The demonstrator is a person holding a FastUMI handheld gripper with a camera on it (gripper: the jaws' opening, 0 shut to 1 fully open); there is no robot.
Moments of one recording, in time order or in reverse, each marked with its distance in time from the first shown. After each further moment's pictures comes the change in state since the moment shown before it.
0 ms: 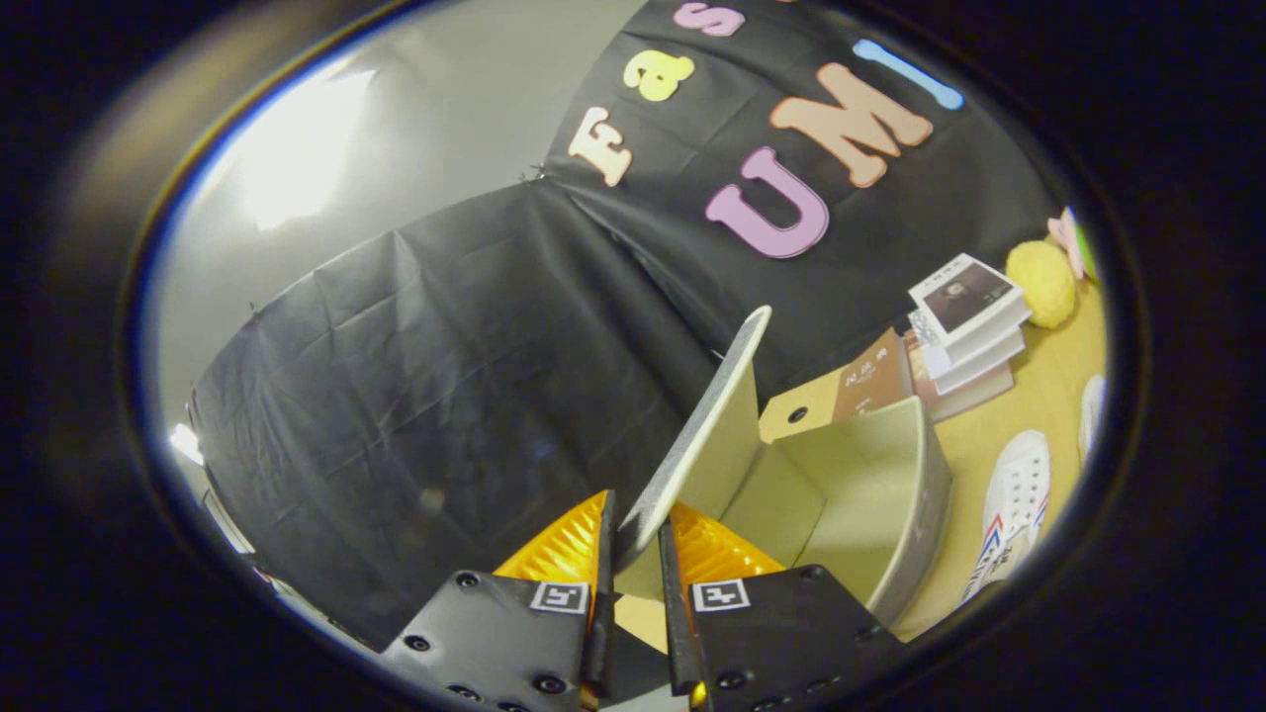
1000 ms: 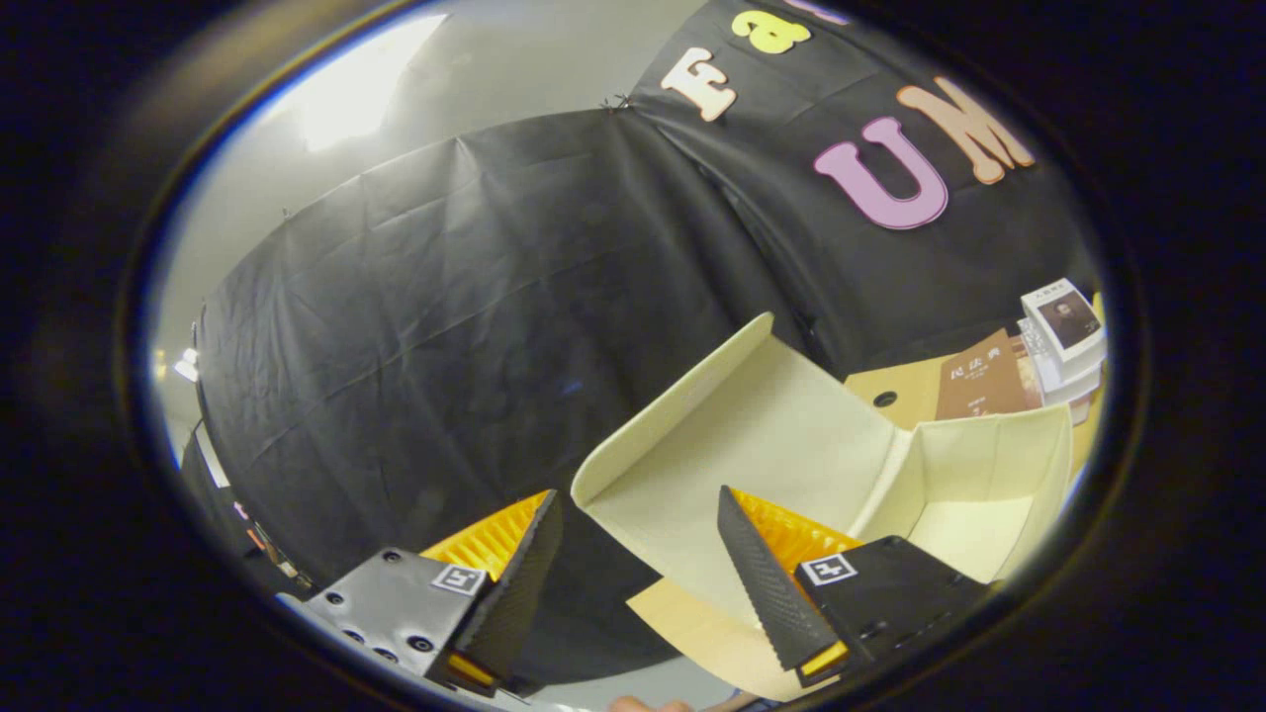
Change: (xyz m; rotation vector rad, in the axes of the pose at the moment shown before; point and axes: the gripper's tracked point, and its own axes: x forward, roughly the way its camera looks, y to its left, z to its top) arm 0.084 0.071 -0.061 -0.188 0.129 0.092
